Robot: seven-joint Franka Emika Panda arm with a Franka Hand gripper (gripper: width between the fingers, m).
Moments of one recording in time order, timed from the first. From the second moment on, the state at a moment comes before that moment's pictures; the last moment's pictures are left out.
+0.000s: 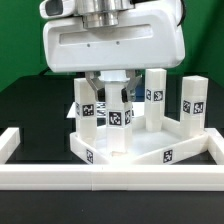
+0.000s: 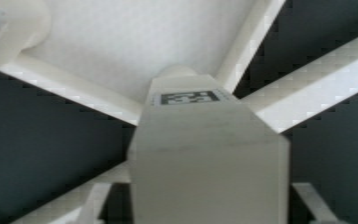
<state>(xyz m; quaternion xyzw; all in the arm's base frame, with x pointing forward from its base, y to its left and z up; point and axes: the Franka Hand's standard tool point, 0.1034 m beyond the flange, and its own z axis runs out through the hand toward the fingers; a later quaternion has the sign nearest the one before) 0.634 -0.036 0.116 -0.96 0.28 -0.03 0.06</state>
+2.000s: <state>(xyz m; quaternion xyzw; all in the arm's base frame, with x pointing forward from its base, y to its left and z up) 0.625 -0.029 0.105 -0.83 0.56 -0.01 0.06</state>
